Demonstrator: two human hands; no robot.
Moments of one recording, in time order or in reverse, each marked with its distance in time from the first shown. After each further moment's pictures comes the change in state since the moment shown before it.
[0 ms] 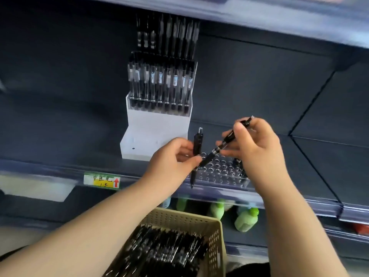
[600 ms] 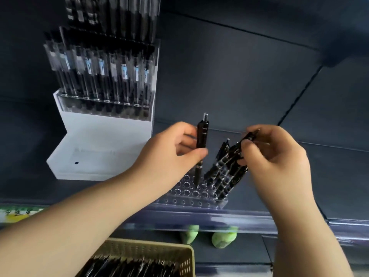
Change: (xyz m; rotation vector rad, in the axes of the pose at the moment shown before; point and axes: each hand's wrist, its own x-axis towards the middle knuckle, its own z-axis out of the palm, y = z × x) left_hand 0.074 0.022 0.058 -0.072 -0.128 0.120; right_hand 0.044 0.029 -0.061 -0.387 0.181 -0.029
